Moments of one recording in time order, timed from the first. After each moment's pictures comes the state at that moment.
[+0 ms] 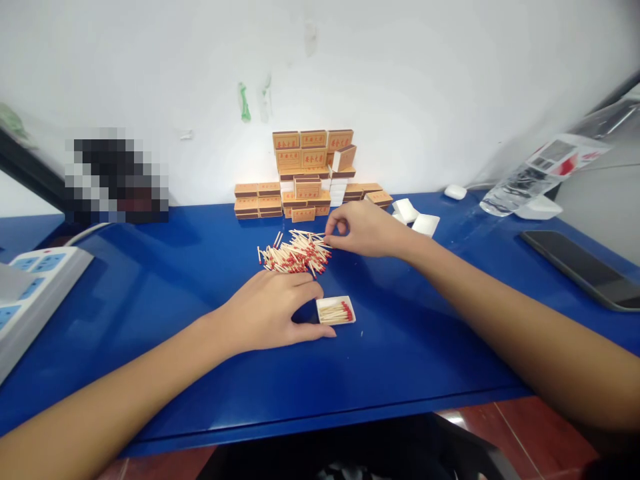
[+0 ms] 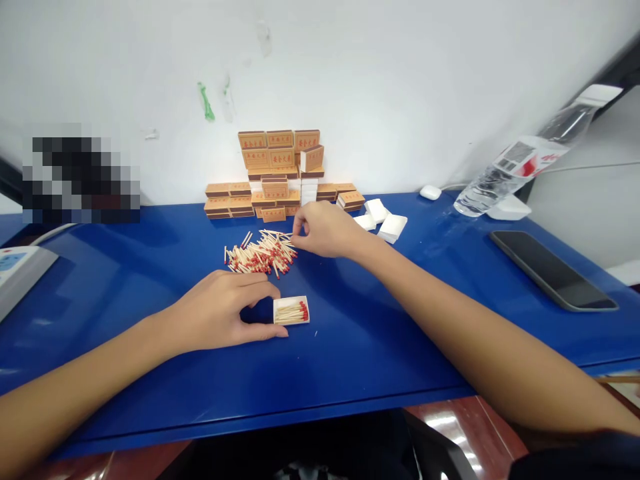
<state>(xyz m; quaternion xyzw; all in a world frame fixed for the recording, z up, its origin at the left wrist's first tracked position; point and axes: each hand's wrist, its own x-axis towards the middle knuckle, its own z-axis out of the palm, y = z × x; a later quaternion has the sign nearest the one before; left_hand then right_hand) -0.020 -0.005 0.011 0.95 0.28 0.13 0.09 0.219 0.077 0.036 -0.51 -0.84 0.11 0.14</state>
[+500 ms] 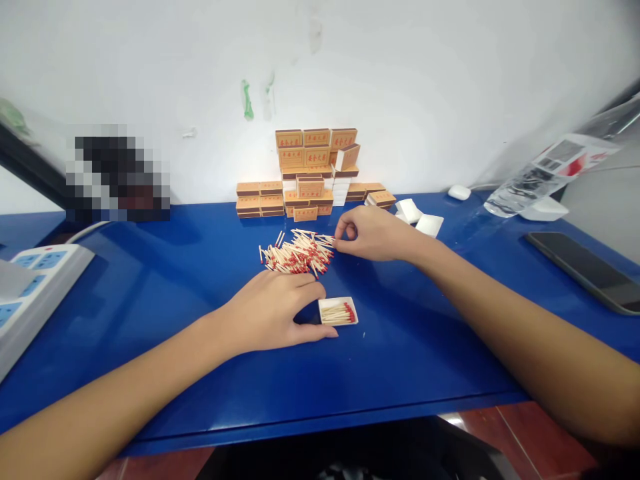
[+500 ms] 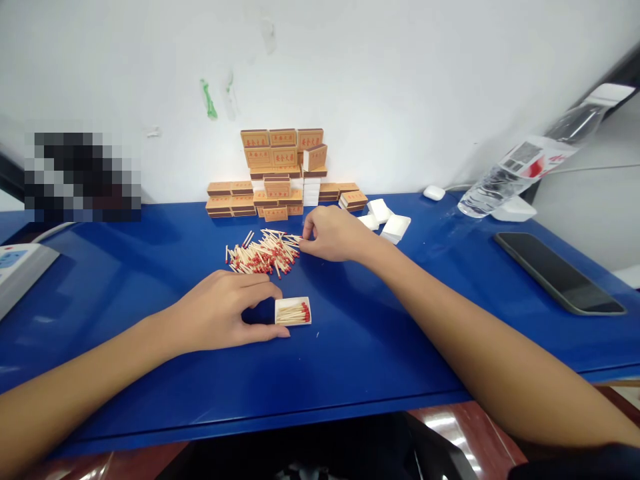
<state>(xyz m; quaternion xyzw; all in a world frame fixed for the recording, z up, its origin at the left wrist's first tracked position) -0.021 -0.005 0.010 0.95 0.28 0.13 0.09 0.225 0.073 0.032 -0.55 -0.82 0.12 0.11</state>
